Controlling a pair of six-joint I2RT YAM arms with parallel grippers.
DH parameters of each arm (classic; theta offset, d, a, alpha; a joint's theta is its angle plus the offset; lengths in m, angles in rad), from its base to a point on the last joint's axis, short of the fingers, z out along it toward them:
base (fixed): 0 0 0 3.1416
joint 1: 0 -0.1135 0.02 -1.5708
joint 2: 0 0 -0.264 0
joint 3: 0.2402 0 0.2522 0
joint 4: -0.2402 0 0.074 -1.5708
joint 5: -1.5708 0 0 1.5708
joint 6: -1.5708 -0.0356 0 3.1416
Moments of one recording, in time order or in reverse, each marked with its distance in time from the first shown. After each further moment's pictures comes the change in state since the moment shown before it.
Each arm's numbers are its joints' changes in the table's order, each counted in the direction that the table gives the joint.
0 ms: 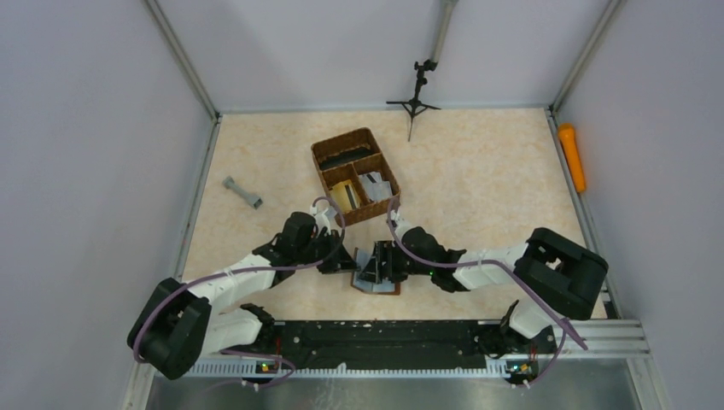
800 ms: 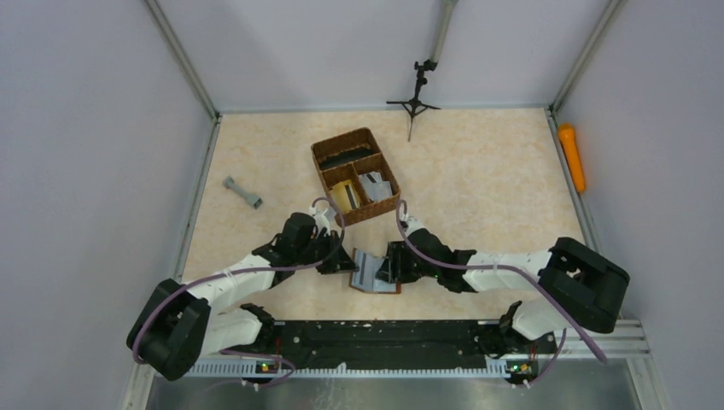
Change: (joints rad) left arm 0.000 -0.001 -0.005 -0.007 0.015 -0.017; right arm -0.004 0.079 -0.005 -0.216 -0.142 0.024
